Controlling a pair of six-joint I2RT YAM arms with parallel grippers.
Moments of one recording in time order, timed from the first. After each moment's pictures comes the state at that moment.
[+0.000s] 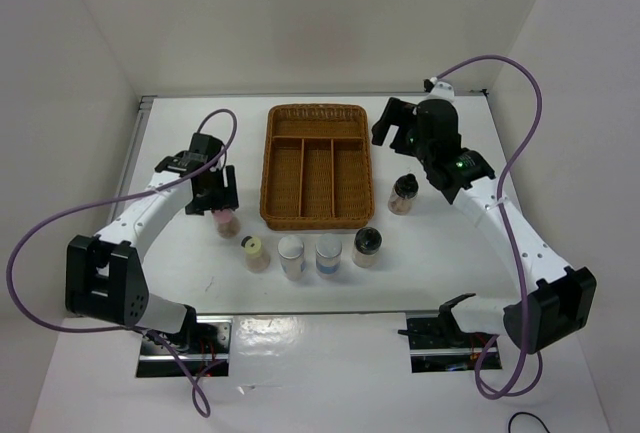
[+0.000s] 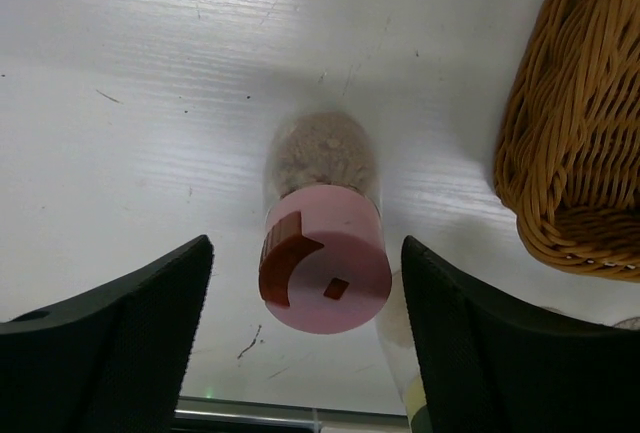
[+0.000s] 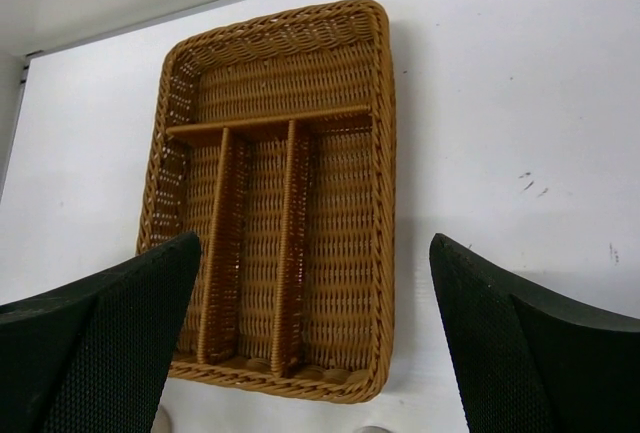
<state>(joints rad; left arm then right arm) -0.19 1.43 1.07 -0.81 -0.14 -0.36 0.38 1.26 1.22 -0.36 0.20 0.48</state>
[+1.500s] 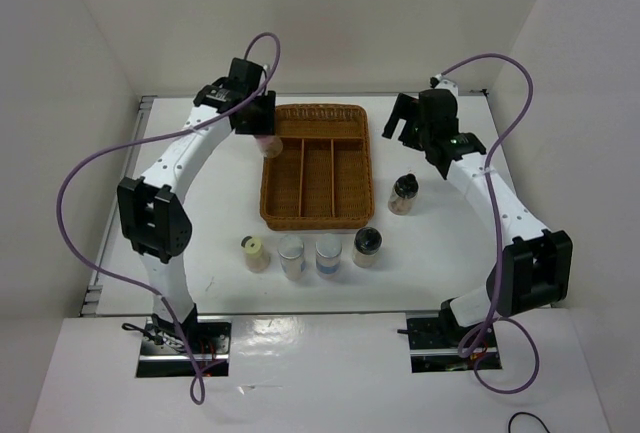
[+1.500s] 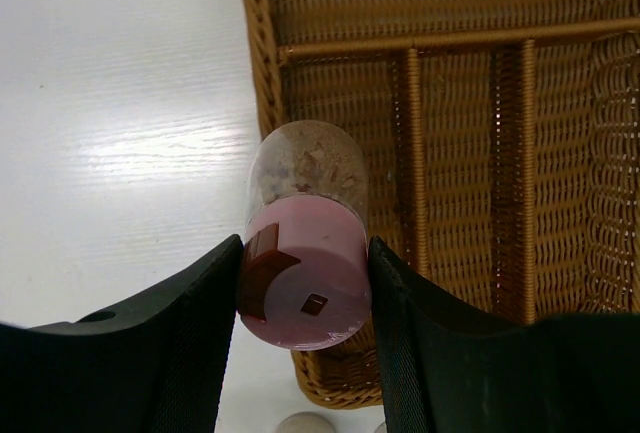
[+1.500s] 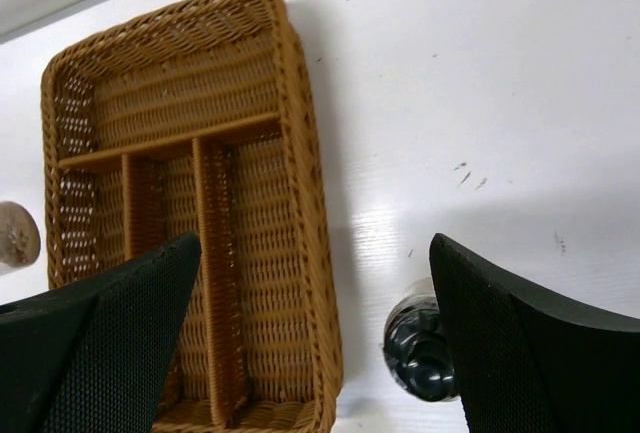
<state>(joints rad) -0.31 1.89 1.88 -0.84 -0.08 -0.26 0.25 1.44 1.28 -0.38 0.17 0.48</state>
